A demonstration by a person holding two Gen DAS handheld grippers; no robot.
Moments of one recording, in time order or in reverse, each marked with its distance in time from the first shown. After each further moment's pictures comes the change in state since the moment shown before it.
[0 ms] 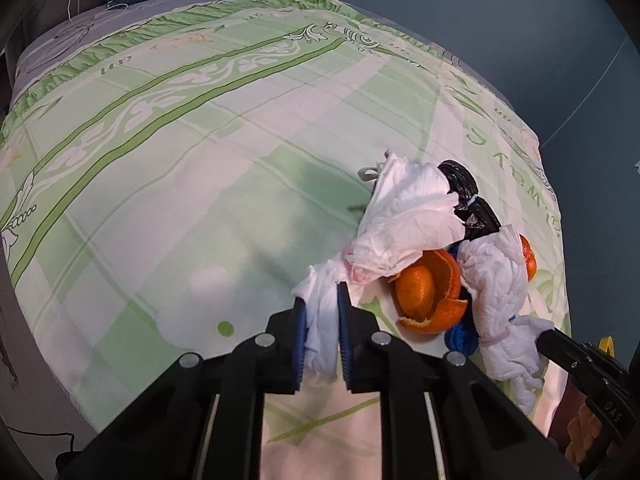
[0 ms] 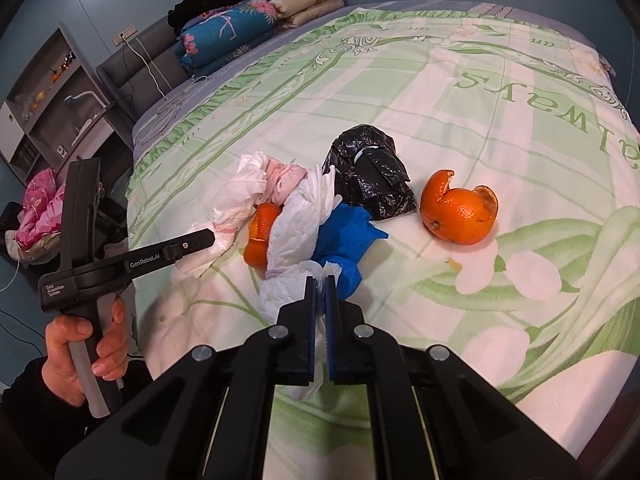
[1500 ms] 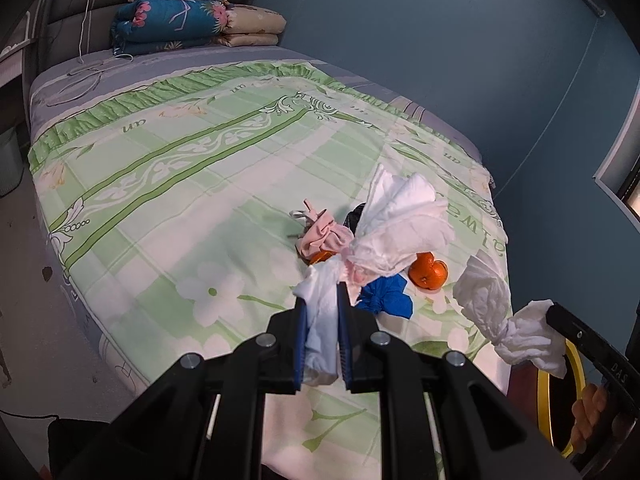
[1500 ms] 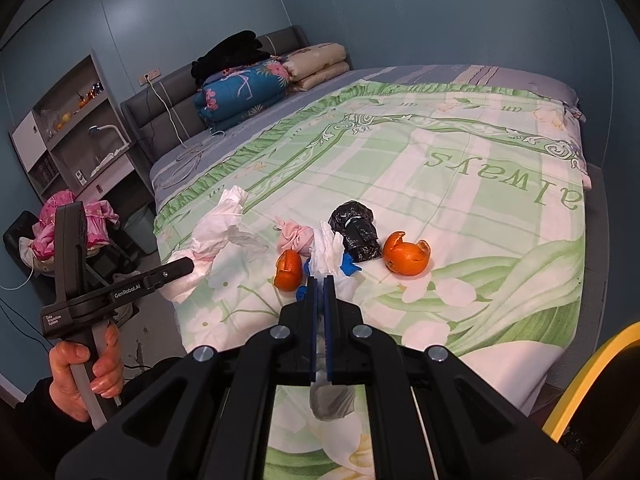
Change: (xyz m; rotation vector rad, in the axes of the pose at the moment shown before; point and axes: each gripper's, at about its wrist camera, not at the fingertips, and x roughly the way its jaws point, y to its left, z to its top) left arm -0.118 -0.042 -0.044 0.025 -0.213 -0.057; right arm -0.139 0.004 -0.018 -0.039 -0.222 0.000
